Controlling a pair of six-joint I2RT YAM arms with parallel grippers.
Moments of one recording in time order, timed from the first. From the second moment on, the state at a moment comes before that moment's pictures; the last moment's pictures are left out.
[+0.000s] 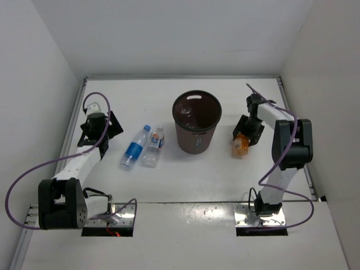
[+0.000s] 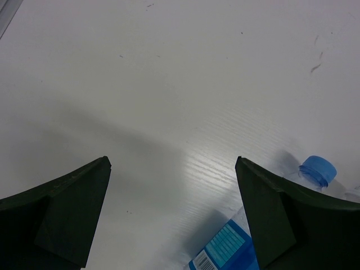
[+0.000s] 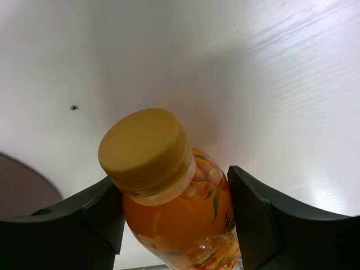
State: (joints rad) left arm 0.04 1.19 0.63 -0.01 -0.25 -0.37; right arm 0.01 1.89 1.20 -0.80 -0.01 0.55
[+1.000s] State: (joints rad) left arm 0.02 1.18 0.63 0.01 -0.15 -0.36; right arm 0.19 1.57 1.71 -0.59 -0.29 0.58
